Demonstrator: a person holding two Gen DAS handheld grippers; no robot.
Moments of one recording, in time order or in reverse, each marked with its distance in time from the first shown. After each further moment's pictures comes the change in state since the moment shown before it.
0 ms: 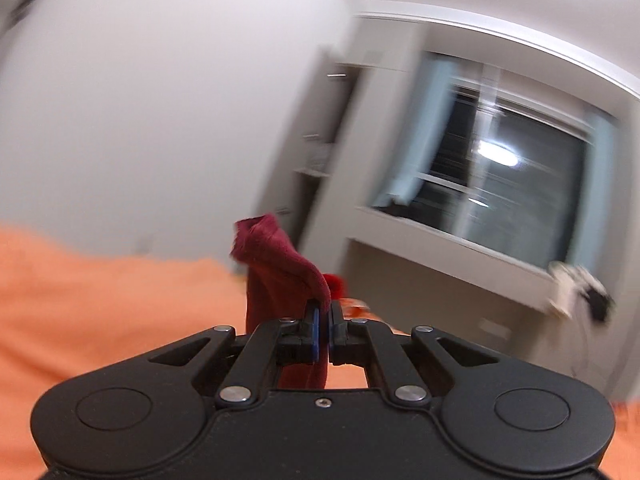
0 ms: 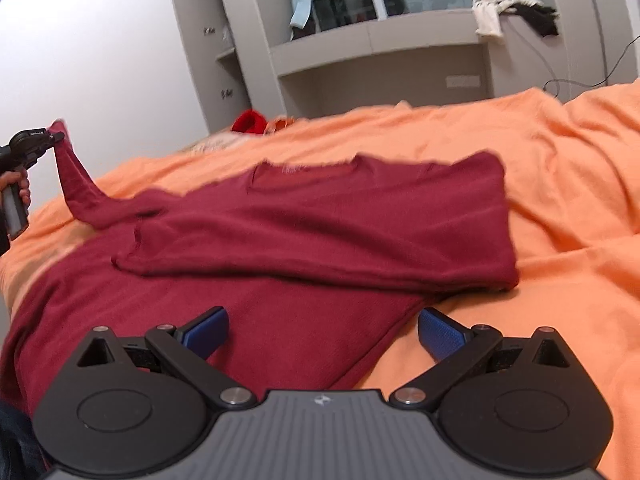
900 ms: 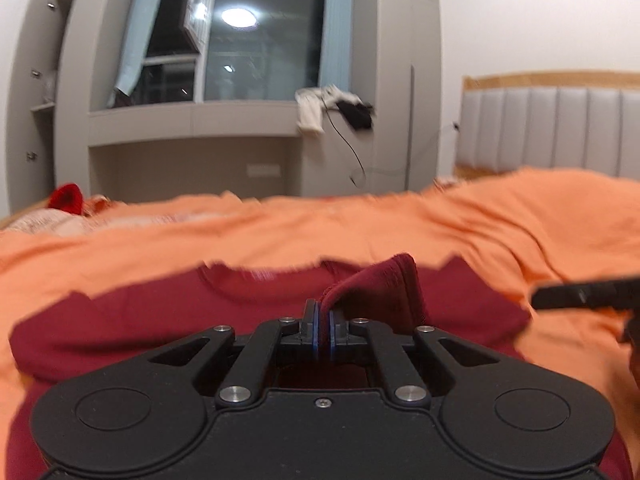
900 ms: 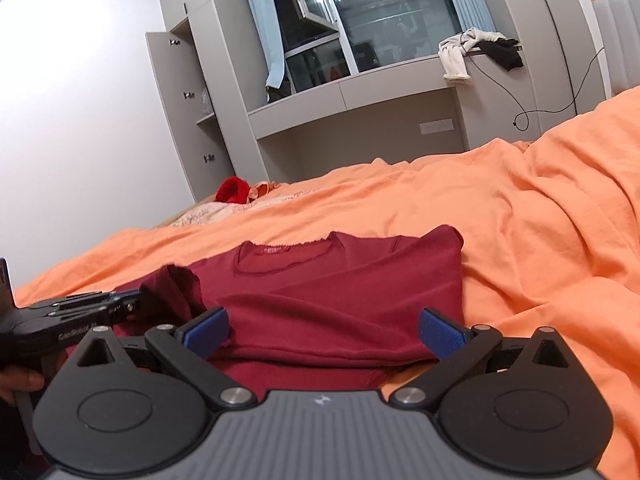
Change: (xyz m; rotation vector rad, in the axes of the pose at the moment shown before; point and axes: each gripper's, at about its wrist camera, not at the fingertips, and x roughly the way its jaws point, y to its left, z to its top) left arm -0.114 -0.266 -0.245 0.371 0.398 -0.640; right arm -0.023 -0.011 0.023 0.055 -0.132 -0.036
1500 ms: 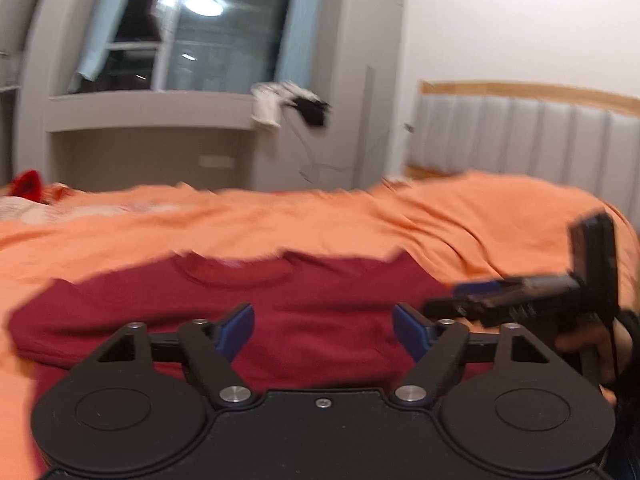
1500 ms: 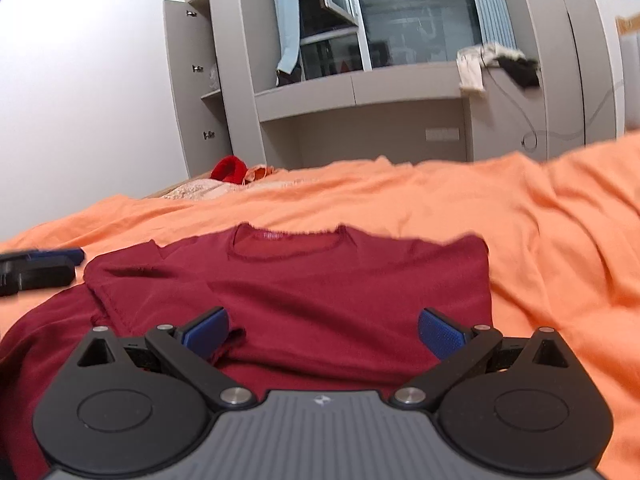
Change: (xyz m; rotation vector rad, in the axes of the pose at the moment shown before) left arm -0.071 0.063 0.030 -0.044 -0.023 -0.124; right arm 0.036 0.035 0.001 -0.148 0.001 -0.053
